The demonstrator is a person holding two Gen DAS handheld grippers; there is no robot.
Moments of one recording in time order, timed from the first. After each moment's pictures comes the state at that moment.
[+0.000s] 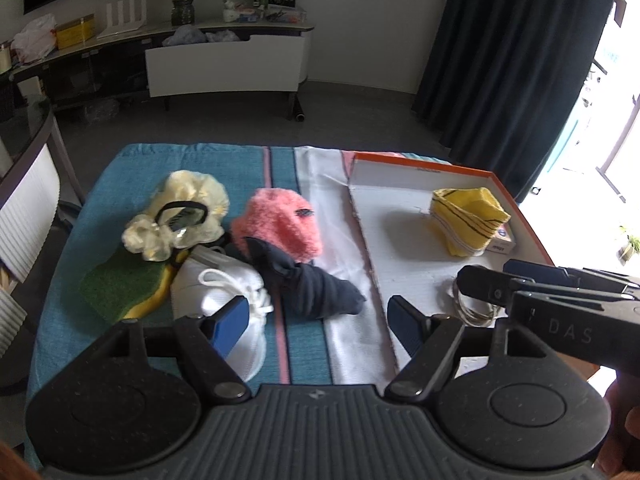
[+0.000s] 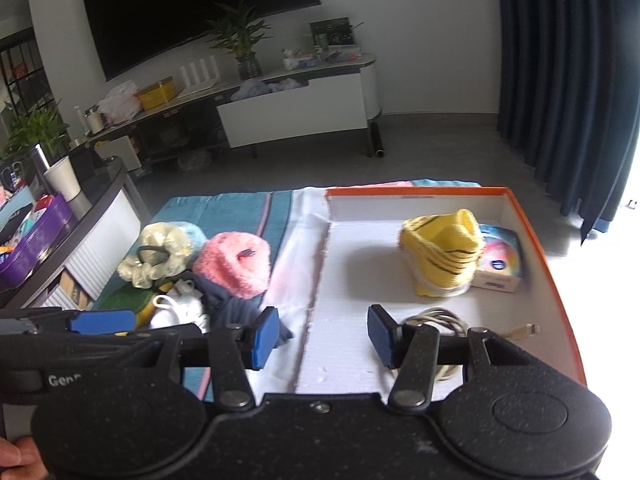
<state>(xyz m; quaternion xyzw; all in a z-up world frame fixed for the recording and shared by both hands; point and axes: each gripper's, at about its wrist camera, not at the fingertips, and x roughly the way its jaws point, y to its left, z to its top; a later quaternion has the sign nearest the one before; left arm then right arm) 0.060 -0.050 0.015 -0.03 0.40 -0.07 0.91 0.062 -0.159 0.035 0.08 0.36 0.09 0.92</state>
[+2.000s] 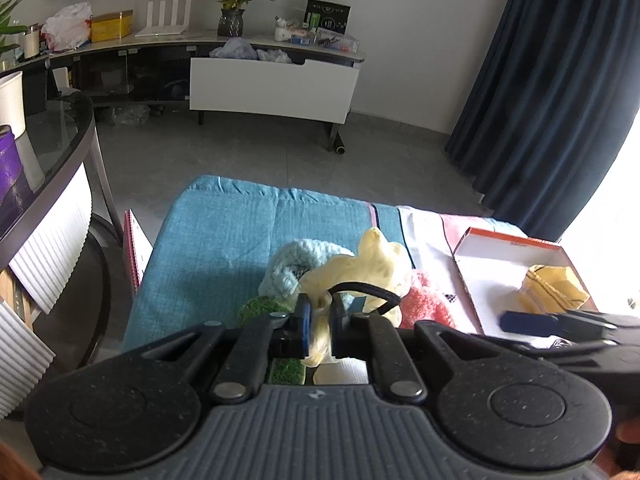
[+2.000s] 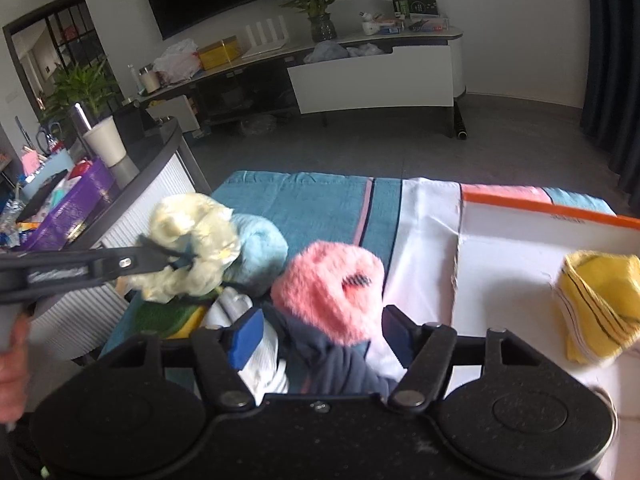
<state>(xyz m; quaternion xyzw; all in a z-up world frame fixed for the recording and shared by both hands) 0.122 0.068 0.021 -0.07 0.37 -0.06 0.92 0.156 -0.074 0.011 0.05 0.40 0.19 0.90</state>
